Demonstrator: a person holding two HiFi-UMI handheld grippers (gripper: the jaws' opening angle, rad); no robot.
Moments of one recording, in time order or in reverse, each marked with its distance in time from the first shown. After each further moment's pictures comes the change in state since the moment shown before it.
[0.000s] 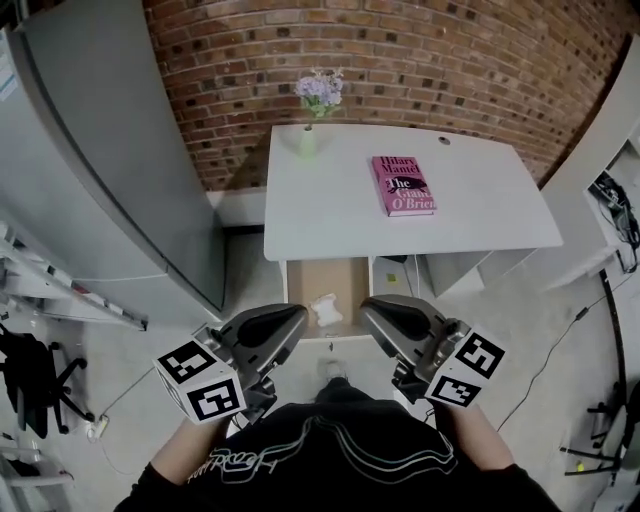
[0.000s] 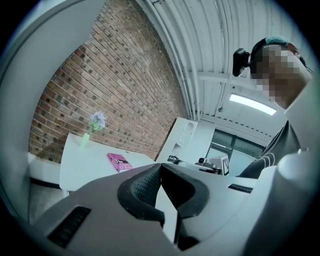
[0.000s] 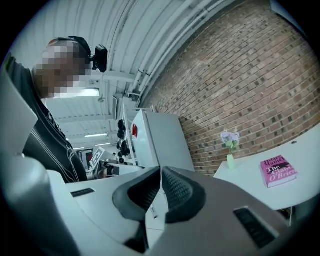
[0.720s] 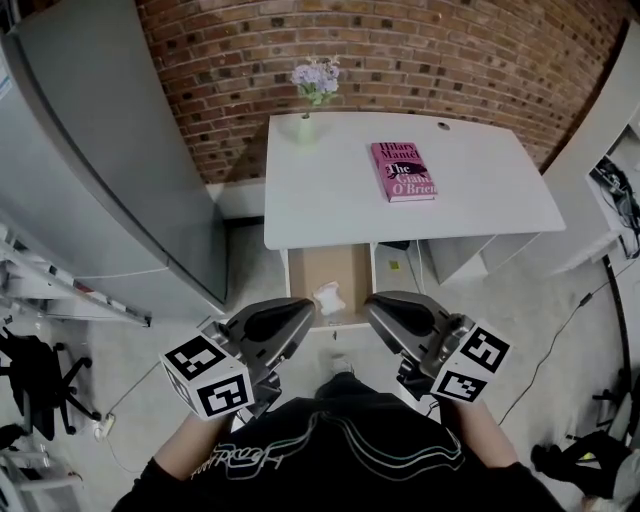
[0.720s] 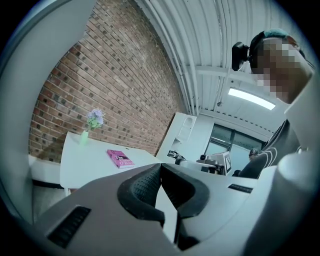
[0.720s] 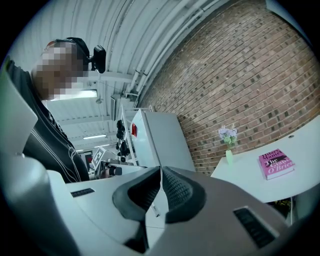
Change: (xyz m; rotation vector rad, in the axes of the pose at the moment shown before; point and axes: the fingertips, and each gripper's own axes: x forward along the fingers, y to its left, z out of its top) left arm 0.003 -0.004 -0.015 0.032 0.049 0.001; right arm -0.009 0.005 -0.015 0.029 0.006 -0.012
